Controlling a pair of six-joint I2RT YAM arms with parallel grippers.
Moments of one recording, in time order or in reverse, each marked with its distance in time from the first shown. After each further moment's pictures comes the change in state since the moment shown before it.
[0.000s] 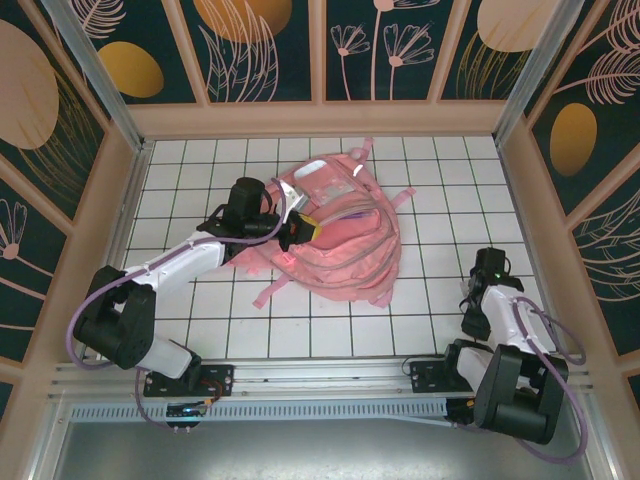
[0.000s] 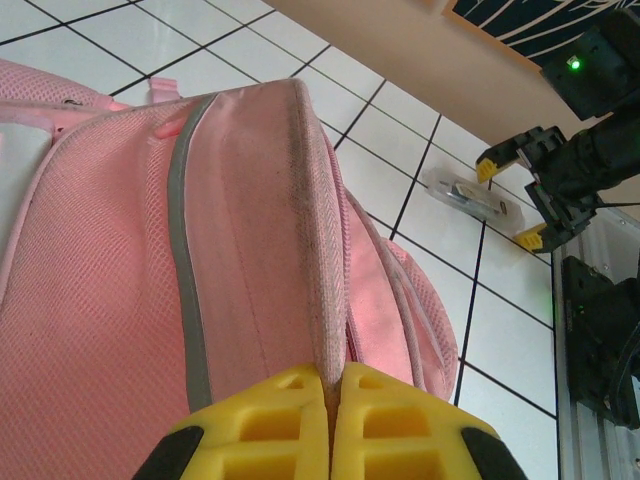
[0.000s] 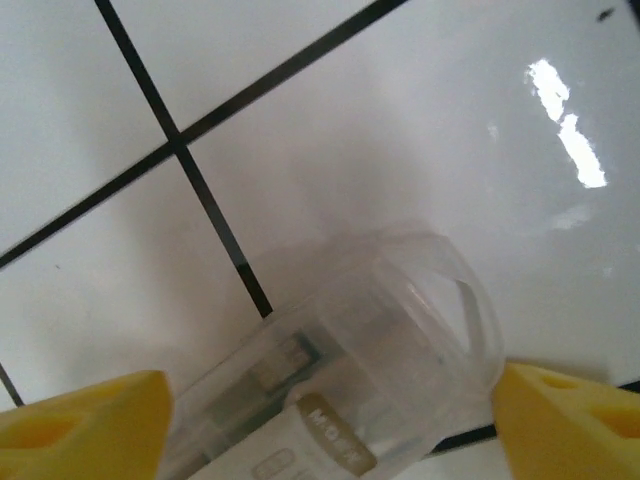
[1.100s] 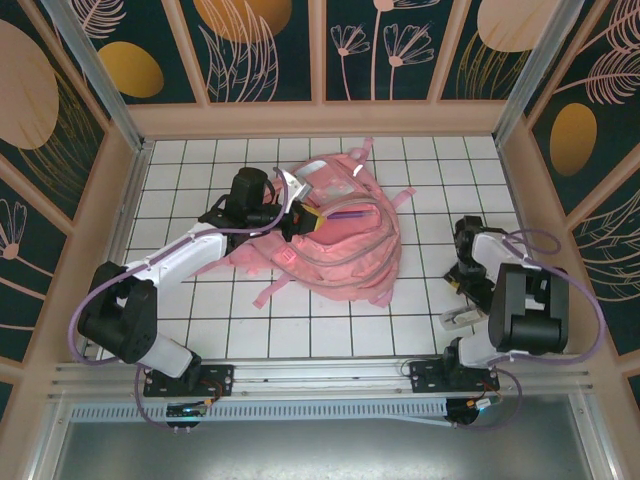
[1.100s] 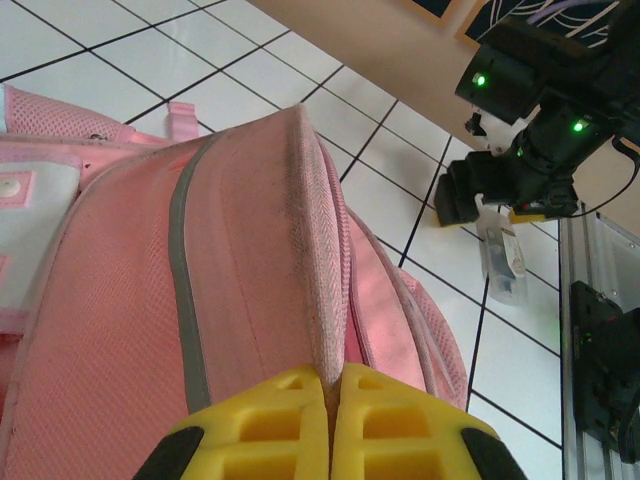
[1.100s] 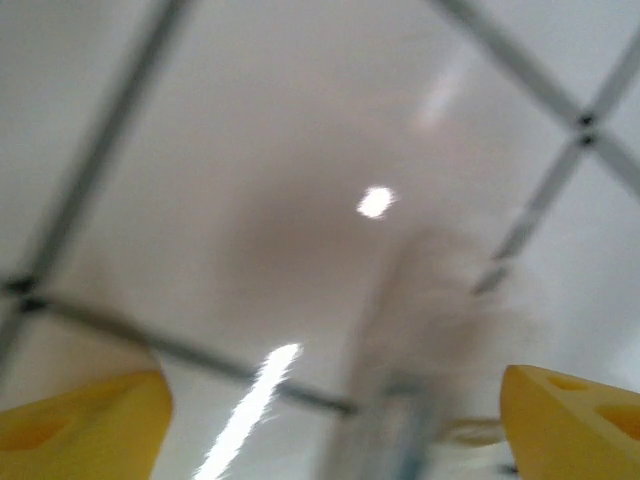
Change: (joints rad) left arm 0.000 0.031 0.095 -0.047 -0.025 -0.024; right arm 0.178 0.446 0.323 -0.111 -0.056 -0.890
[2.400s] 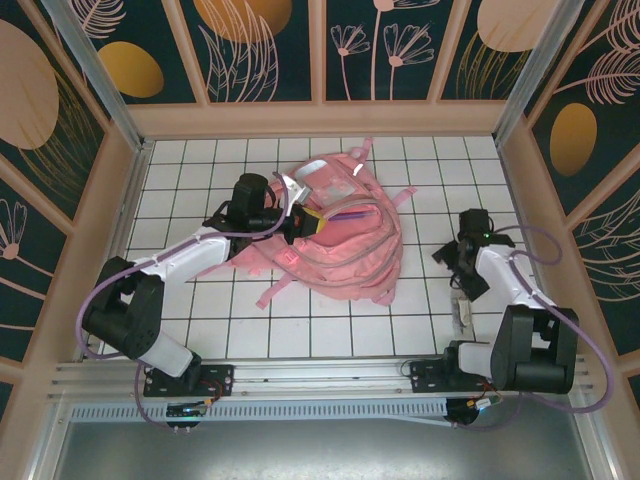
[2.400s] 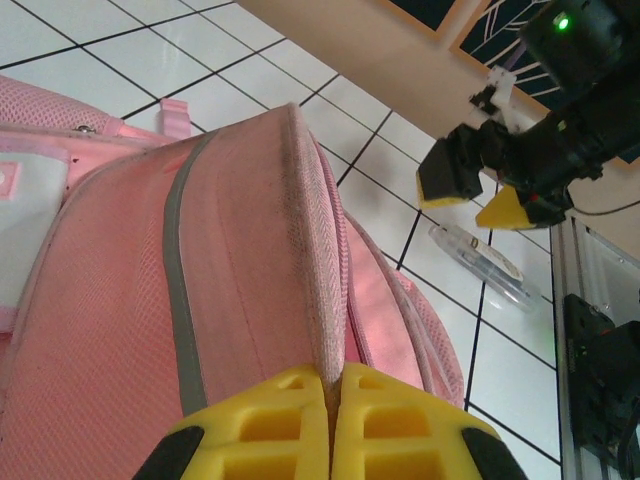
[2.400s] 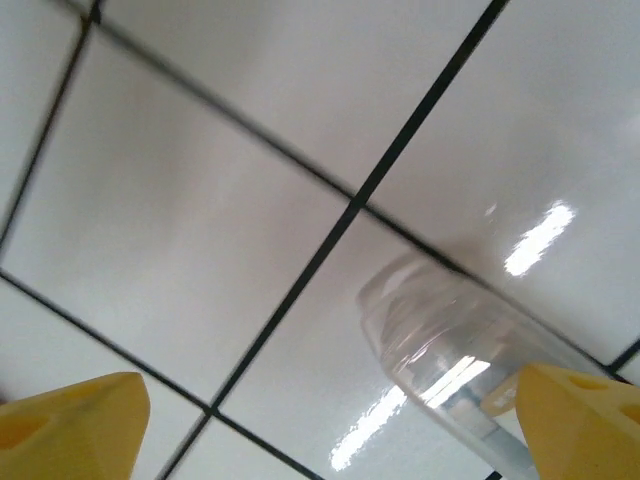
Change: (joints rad) left arm 0.000 0.030 -0.066 0.145 0.020 -0.065; right arm 0.002 -0.207 0.001 0.069 -0.159 0.018
